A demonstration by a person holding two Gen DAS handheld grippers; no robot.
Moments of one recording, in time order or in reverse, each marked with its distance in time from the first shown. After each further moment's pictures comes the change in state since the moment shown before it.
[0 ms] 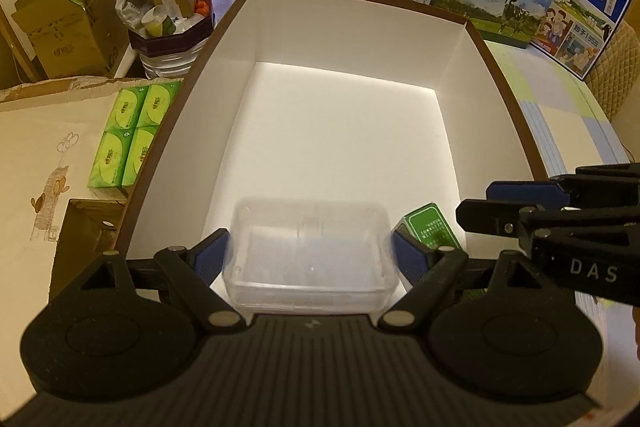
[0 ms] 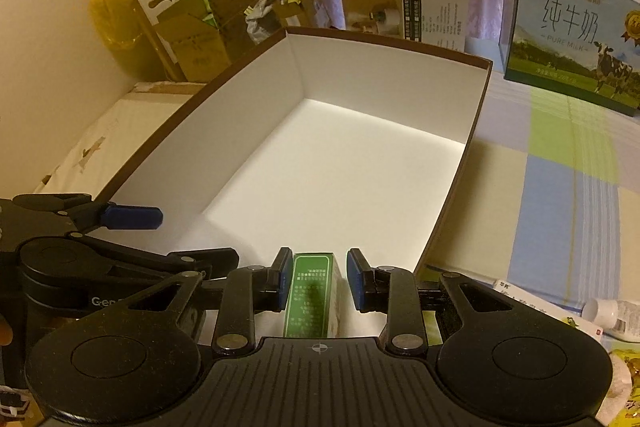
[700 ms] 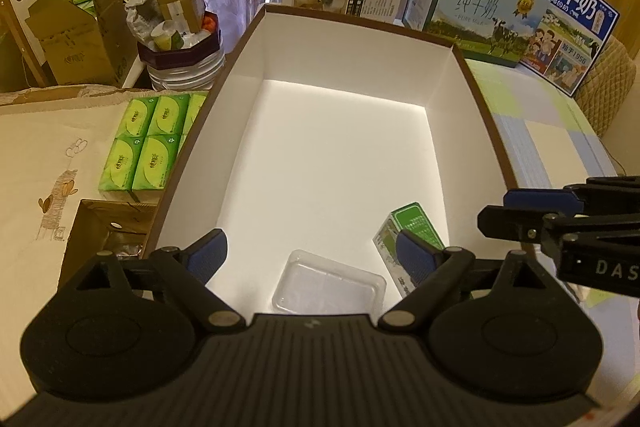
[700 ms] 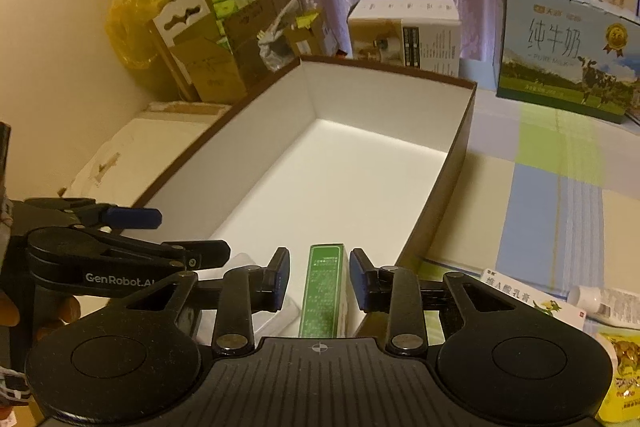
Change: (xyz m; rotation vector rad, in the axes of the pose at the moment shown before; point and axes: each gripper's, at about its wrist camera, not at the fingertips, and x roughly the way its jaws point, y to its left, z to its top) left arm -0.042 0.000 -0.010 -0.024 -0.058 -0.006; right arm -0.053 0.004 -0.016 0.004 -0.081 0.036
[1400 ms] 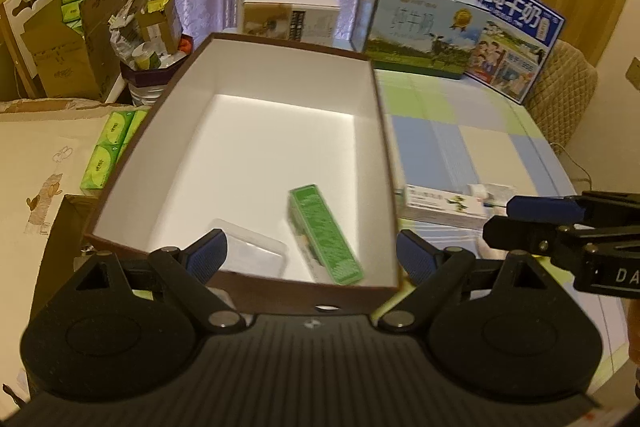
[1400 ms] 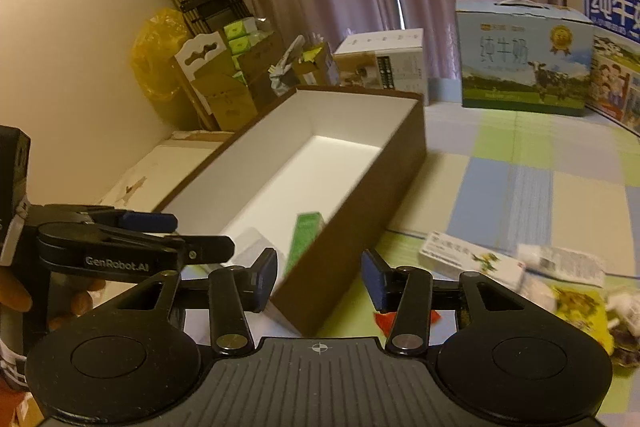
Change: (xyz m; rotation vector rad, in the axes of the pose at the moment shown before) left arm -0.072 -0.079 -0.036 0.006 -0.075 -0.052; right arm -0.114 -0.049 -0.052 0.019 -0.092 0.066
